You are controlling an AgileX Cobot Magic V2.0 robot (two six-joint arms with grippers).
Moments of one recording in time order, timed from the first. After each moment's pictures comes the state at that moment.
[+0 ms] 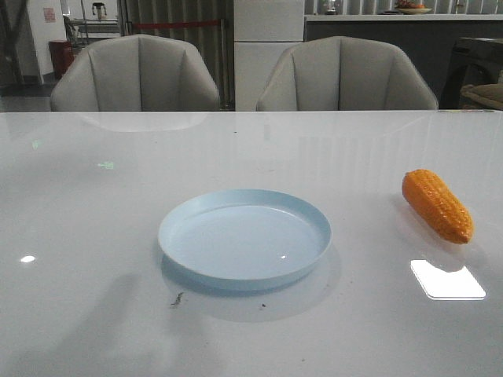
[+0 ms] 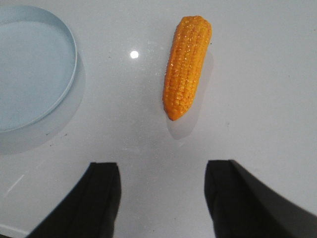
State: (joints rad) left arm -0.42 1.90 -2.14 0.25 1.18 -0.09; right arm 0.08 0.99 -0.69 0.20 0.58 -0.20
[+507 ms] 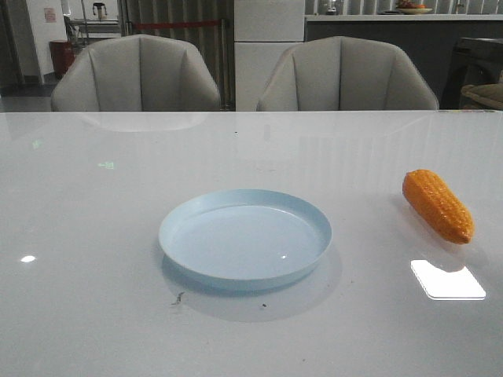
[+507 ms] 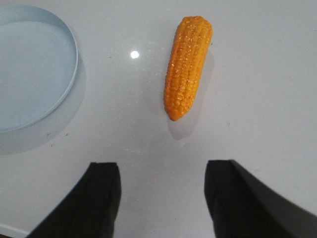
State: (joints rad) left arm -0.19 1.58 -1.82 0.26 1.00 -0.10; right arm 0.08 0.99 -0.69 0.20 0.58 -0.20
